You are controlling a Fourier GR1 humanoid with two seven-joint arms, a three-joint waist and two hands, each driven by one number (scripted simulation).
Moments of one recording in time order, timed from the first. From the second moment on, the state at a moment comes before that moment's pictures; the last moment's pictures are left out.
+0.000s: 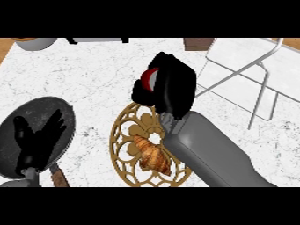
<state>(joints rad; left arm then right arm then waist) -0.01 0.22 0.05 -1.36 0.17 0.03 0.29 -0.81 -0.02 0.53 -1.37 0.98 -0.29 1.17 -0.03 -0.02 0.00</state>
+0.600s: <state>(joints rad) 0.00 0.21 0.05 -1.37 0.16 0.04 0.29 -0.97 -0.07 0.28 -1.61 1.13 -0.04 1.23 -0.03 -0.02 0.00</state>
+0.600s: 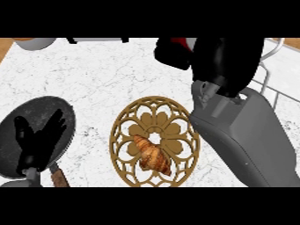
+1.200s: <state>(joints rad) -0.02 0.21 0.05 -1.36 0.16 0.02 0.28 -1.09 -0.22 -0.04 -1.63 1.08 0.17 1.13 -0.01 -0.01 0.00</state>
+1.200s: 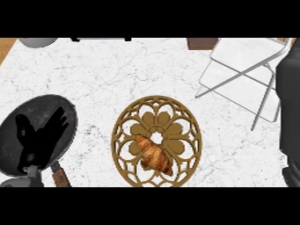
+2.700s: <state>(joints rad) -0.07 0.19 0.07 -1.33 0.14 0.00 0.28 -1.05 -0.45 -0.25 -1.20 0.97 0.11 0.77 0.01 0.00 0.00</state>
